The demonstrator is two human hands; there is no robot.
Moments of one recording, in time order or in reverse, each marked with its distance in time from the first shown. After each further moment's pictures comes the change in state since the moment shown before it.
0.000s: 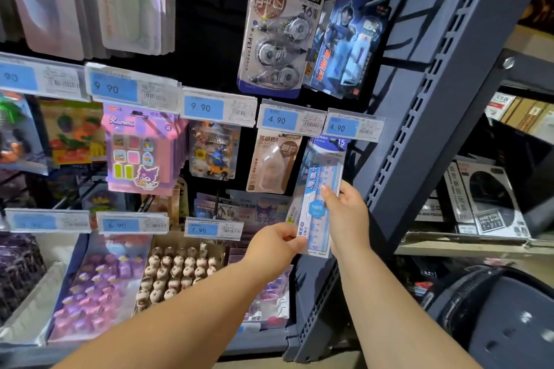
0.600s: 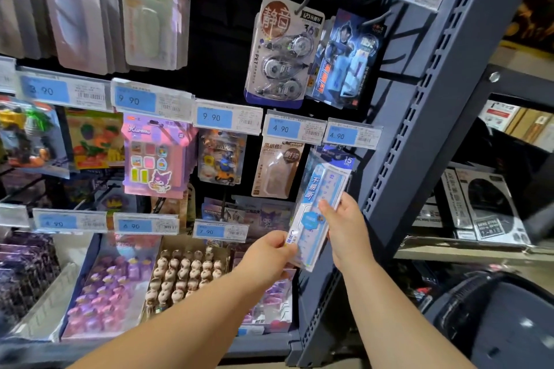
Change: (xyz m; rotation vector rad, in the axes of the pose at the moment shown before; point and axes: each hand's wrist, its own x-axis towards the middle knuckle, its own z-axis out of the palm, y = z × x) left_hand -0.030 -0.003 -0.009 -0.308 -0.038 -0.091; right_hand -0.018 -0.002 -0.004 0.148 -0.193 -0.013
